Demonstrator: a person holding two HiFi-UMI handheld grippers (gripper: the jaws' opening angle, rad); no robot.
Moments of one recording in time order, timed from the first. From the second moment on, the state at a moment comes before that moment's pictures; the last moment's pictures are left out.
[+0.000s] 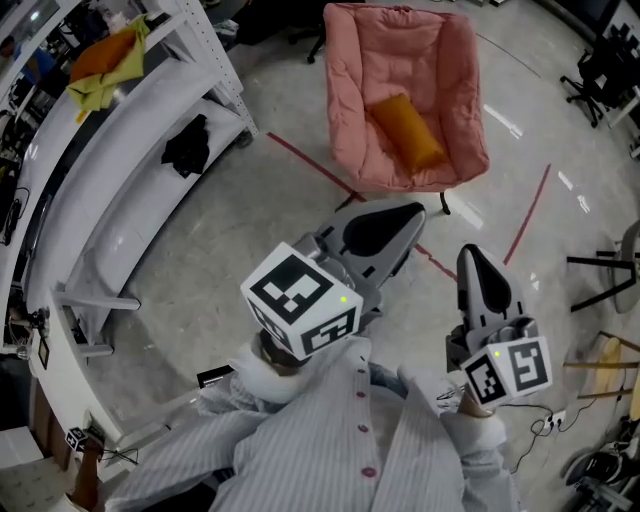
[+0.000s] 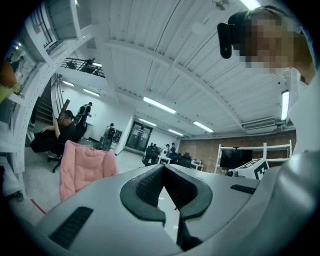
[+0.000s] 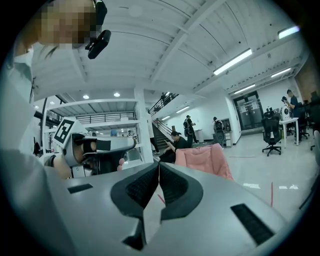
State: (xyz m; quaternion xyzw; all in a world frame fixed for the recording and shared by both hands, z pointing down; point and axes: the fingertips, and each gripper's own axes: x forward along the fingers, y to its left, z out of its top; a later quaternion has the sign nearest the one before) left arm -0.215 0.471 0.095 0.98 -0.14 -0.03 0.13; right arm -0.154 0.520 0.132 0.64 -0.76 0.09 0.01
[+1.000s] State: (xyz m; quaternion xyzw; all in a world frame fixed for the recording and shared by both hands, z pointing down) left arm -0.151 0.214 0.105 0.99 -0.09 0.00 0.15; right arm -0.091 0.268 0.130 0.68 -0.72 0.10 0.01
